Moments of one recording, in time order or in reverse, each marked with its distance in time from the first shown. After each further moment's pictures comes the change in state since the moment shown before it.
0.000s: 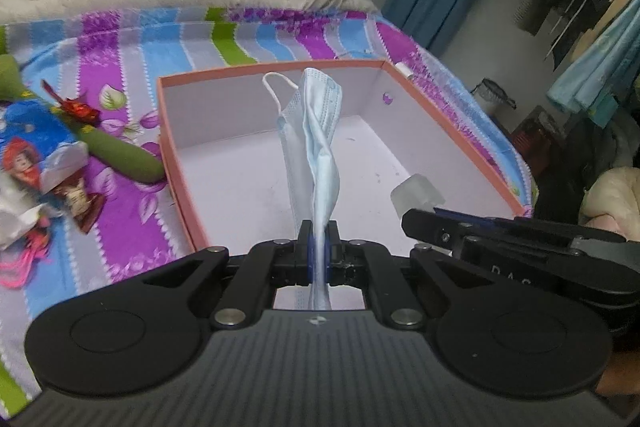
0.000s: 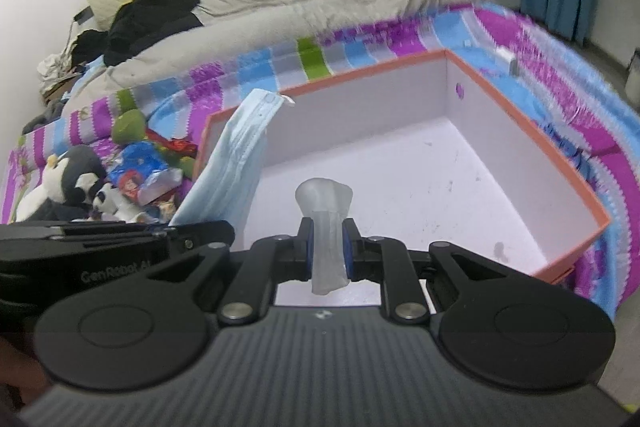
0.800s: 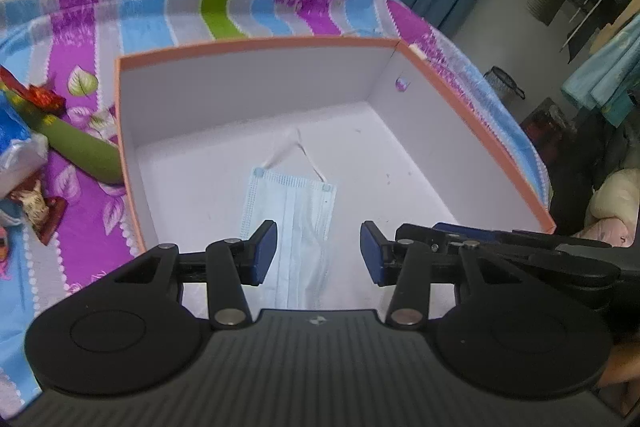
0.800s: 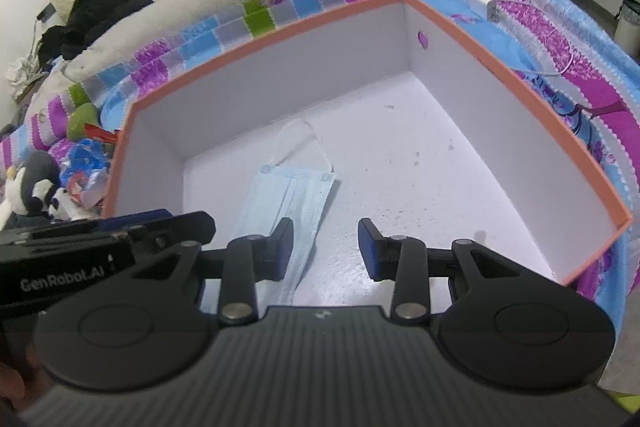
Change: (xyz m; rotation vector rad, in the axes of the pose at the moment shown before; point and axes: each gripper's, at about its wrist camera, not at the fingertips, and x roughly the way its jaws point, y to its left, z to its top) left arm 0.061 -0.006 0.014 -0.020 0.034 0.005; right arm 0.046 -0.046 0.007 0.082 0.103 -0.031
